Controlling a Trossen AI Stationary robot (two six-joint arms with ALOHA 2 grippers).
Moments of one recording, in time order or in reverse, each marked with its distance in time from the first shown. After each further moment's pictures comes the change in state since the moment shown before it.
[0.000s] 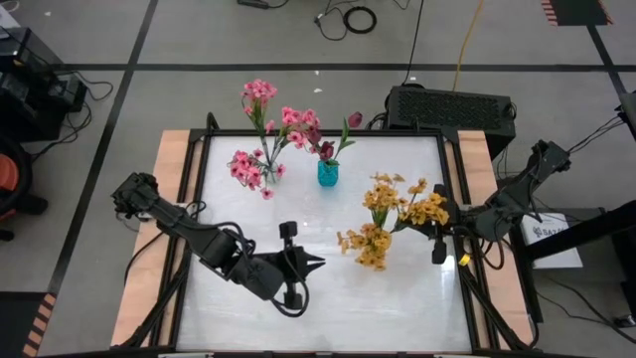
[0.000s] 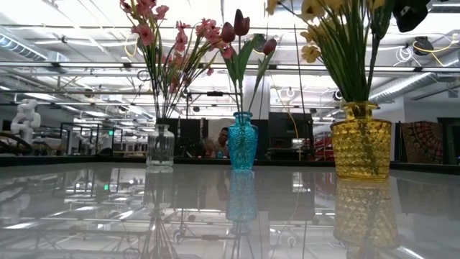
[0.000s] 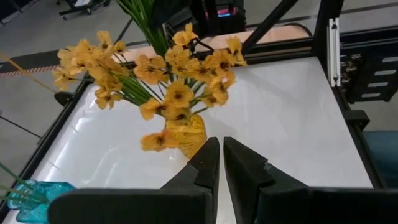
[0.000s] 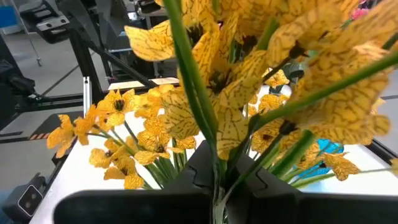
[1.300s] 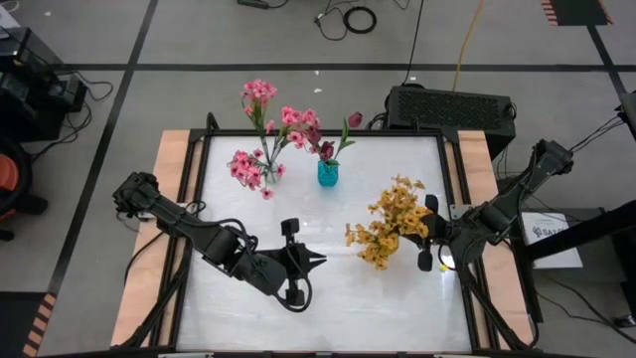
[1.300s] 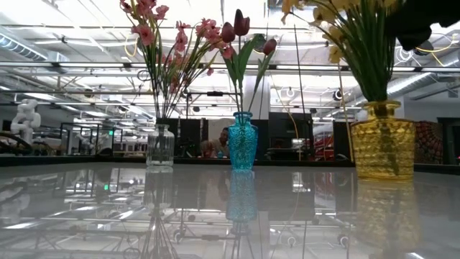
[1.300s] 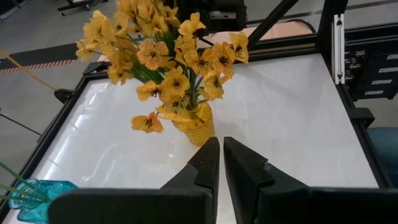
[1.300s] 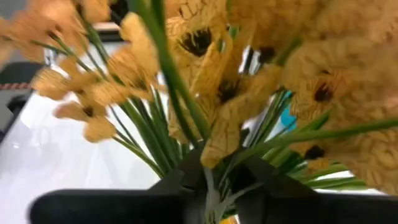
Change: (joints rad) left arm 0.025 0.000 0.000 -0.007 0.025 0.006; right arm 0.000 0.177 0.000 -0.143 0.011 0.169
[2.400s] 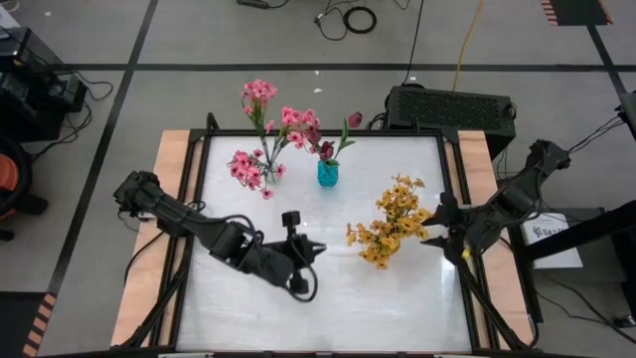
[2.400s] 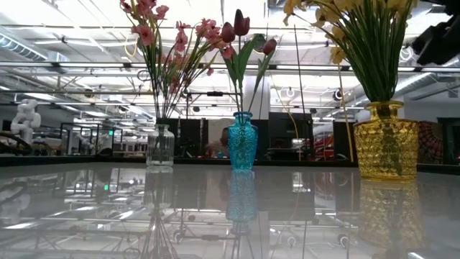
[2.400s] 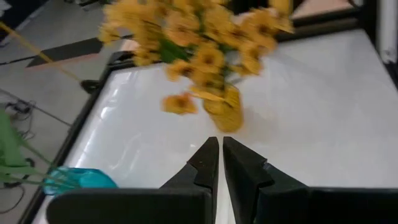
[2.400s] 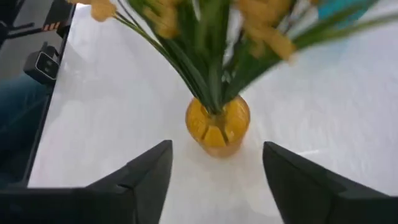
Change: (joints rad) left arm 0.038 -0.002 -0.052 -0.007 -0.037 0.047; right arm 0.020 -0.201 0.101 -0.551 -0.346 0.285
